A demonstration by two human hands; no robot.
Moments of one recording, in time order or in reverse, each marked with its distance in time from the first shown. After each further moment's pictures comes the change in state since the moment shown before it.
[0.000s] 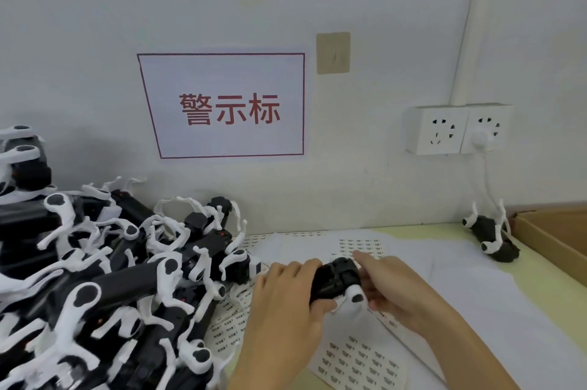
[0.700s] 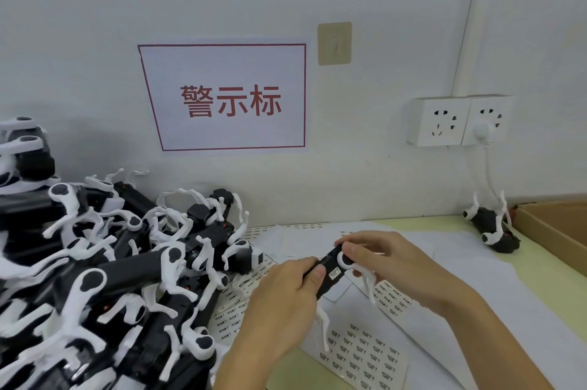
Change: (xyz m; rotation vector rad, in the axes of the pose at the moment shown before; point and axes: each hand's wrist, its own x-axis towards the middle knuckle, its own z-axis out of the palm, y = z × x) left_hand 0.001 -0.001 -0.011 -0.377 -0.133 -0.158; right_hand -0.019 -0.013 -0.014 -0.299 -0.151 -0.438
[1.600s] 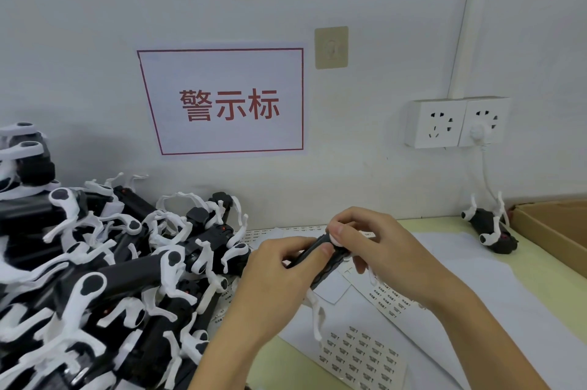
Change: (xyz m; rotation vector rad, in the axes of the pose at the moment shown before) left_hand -0.004 0.034 -0.033 -0.426 0.005 0.050; right_hand -0.008 -0.042 0.011 0.037 0.115 -0.179
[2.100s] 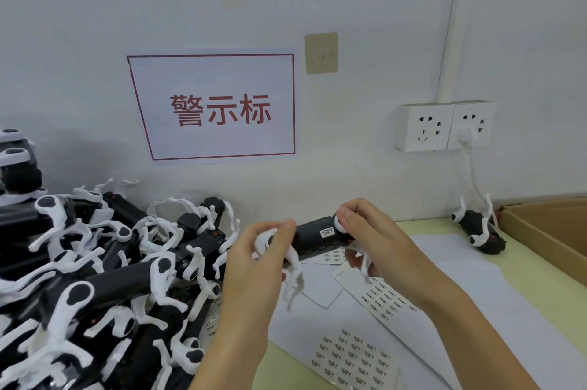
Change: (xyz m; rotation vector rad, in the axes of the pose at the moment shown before) left_hand 0.004 0.001 0.006 -0.385 0.360 -0.164; right_hand -0.002 -0.001 -0.005 0.131 0.061 0.062
